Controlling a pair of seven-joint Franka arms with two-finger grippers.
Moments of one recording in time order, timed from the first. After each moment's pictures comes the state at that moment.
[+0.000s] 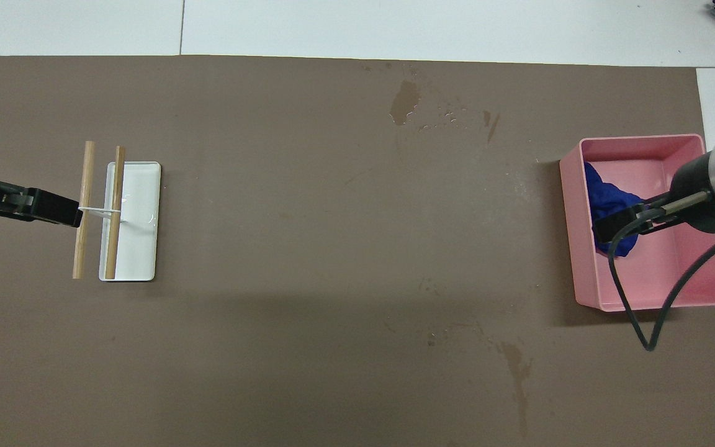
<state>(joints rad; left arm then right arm) -0.15 -0.04 0.05 -1.59 -0.02 1.53 0.11 0.00 0.00 0.11 -1.54 0.03 1.46 -0.15</state>
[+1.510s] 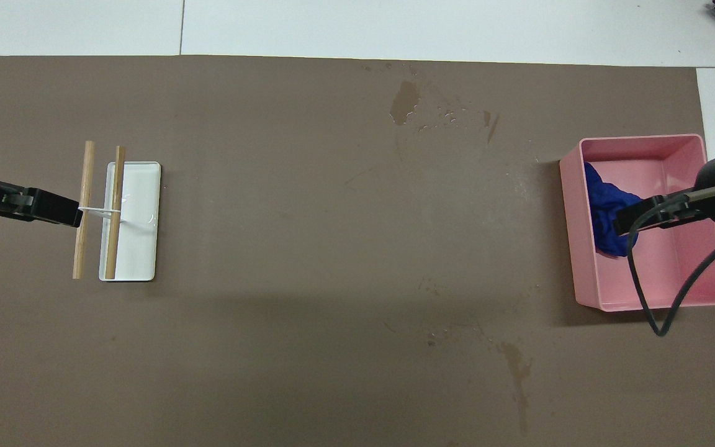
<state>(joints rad) -0.15 -0.04 0.05 -1.59 -0.02 1.53 0.11 0.00 0.00 0.05 -1.55 0.01 1.47 -0.09</state>
